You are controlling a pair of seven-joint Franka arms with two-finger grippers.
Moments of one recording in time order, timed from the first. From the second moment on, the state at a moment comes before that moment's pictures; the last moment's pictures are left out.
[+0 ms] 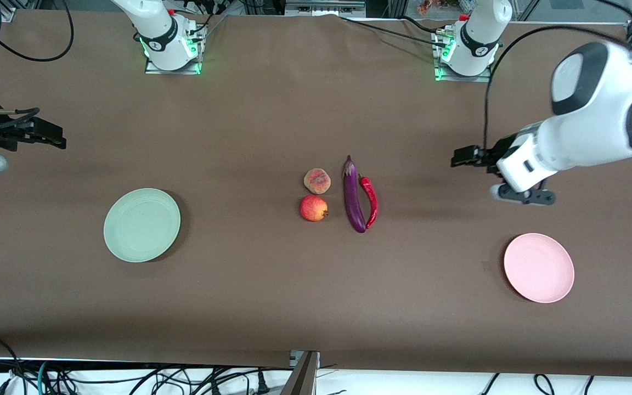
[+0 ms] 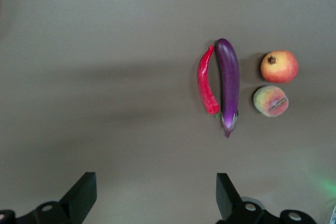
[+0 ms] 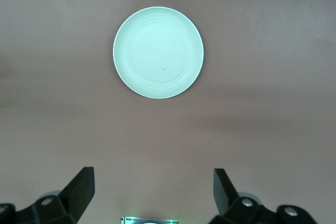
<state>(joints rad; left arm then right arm) 0.00 0.26 -0.23 -1.65 -0.25 1.72 -0.14 0.00 0.17 0.01 -1.41 -0.03 1.44 -0.06</state>
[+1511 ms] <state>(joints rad) -0.24 0.72 -0.24 -1.66 -0.22 2.17 -0.51 0.12 0.37 0.02 -1.42 -0.02 1.61 -0.06</state>
